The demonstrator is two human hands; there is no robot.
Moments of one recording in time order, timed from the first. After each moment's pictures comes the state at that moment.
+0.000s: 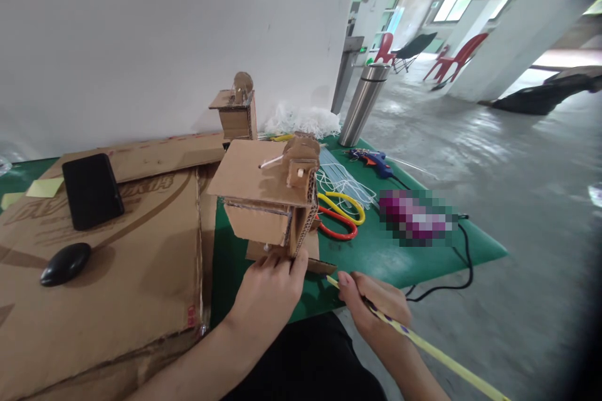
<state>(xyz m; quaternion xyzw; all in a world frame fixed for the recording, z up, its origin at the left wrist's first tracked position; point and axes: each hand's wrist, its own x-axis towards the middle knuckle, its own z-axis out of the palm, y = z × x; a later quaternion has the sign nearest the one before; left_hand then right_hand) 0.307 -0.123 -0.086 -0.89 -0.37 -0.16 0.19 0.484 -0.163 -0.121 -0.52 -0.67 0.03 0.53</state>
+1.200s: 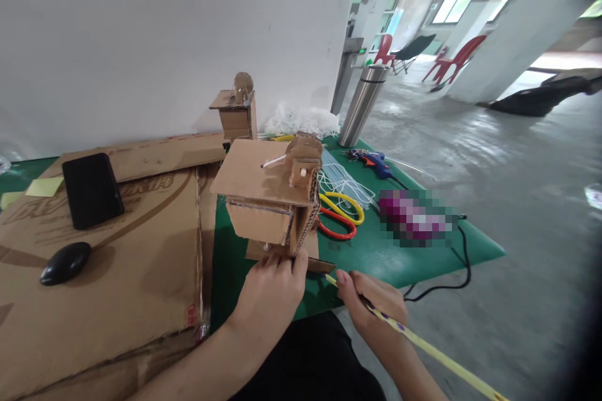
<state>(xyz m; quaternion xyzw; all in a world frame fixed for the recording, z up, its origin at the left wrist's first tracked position) 0.313 -0.126 -0.080 -0.89 -0.40 -0.13 0.18 0.483 -0.160 -0.123 -0.52 -0.68 -0.01 0.51</state>
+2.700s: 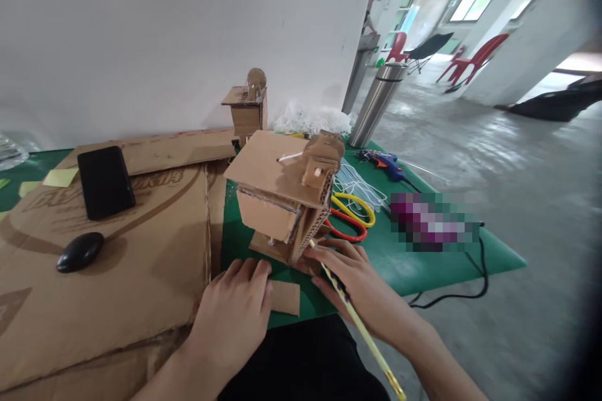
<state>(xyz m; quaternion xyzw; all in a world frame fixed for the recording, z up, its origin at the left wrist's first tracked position) 0.264 -0.145 -0.067 -0.84 -0.55 -0.02 -0.05 0.491 -0.136 -0.100 -0.46 -0.85 0.13 0.23</state>
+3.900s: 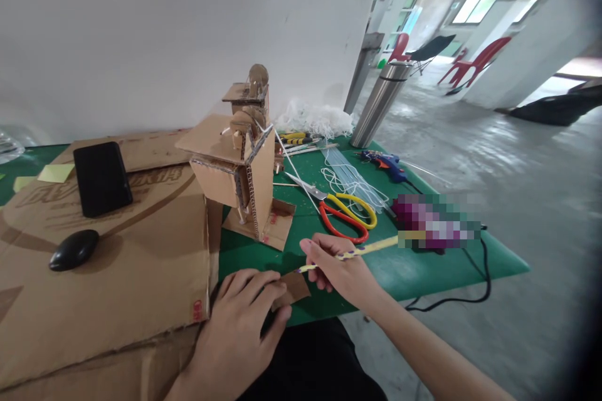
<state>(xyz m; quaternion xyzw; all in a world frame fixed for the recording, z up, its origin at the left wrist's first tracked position) 0.260 -0.161 -0.101 -0.84 -0.45 -0.28 -0.11 0.460 -0.109 -0.097 -0.54 -0.55 0.53 0.37</state>
